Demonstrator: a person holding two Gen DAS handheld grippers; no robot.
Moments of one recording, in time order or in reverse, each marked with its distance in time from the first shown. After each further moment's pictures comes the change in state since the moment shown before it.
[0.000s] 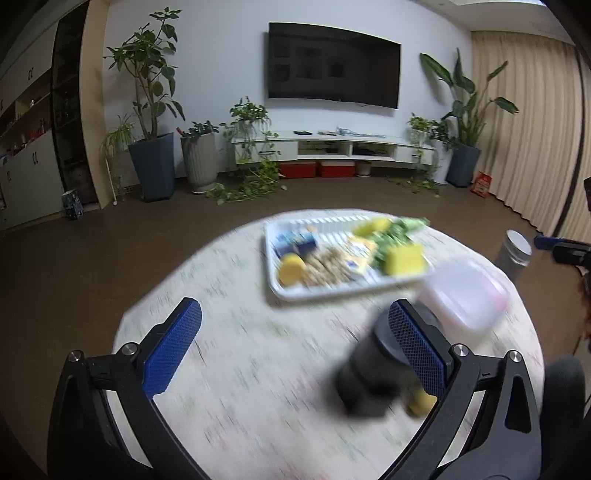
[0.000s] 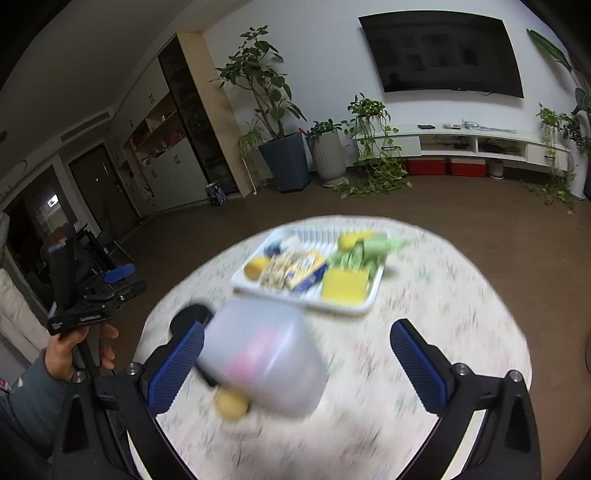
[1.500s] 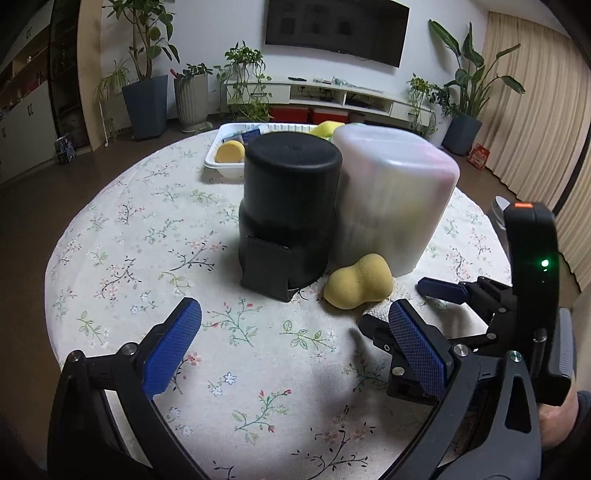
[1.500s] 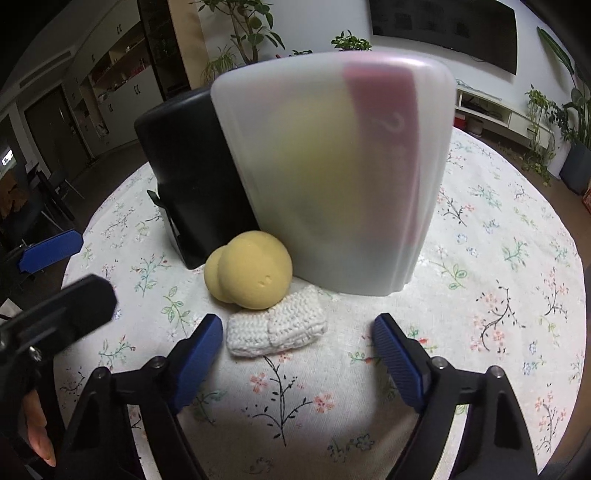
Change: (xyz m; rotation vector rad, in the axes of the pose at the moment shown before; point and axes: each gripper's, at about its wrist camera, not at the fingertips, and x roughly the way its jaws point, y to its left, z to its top) left arm 0.010 -0.088 -0.099 -0.079 0.197 -0.024; right arm 0.112 0.078 -0.131 -0.030 0.243 -0.204
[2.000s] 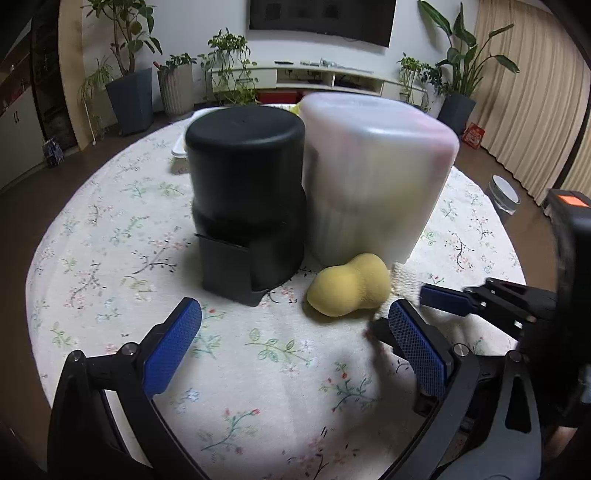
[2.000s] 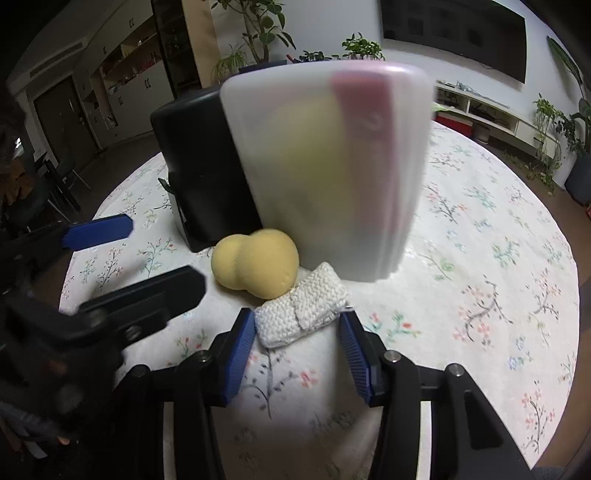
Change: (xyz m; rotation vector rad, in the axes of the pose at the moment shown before) left arm 0.032 -0.026 0.005 0.040 0.070 -0.017; right arm -0.023 -0.016 -0.013 -0.032 0.000 0.020
